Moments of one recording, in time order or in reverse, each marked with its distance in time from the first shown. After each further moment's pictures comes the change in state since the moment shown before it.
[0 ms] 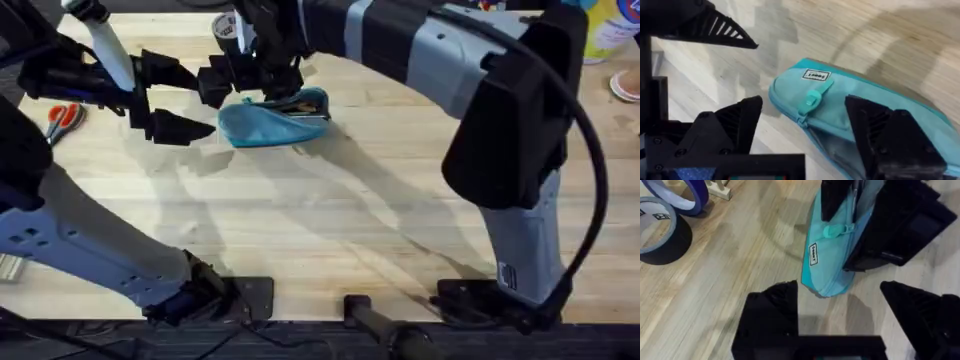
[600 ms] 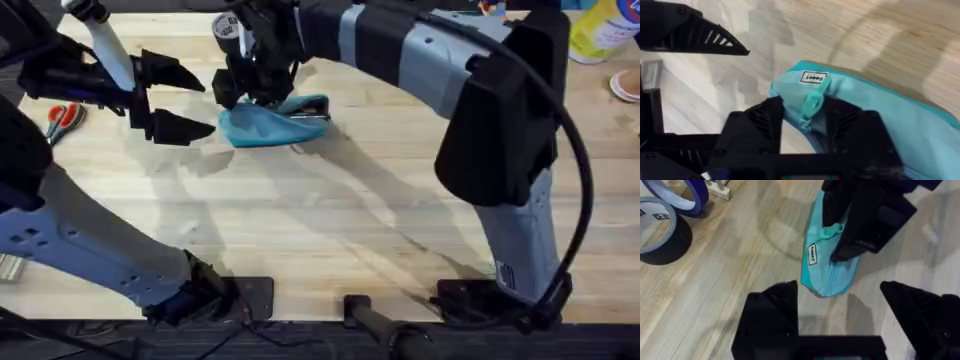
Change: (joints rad) left arm 0.000 0.000 0.000 0.000 0.000 0.000; right arm 0.000 0.028 0.005 0.012 0.007 0.041
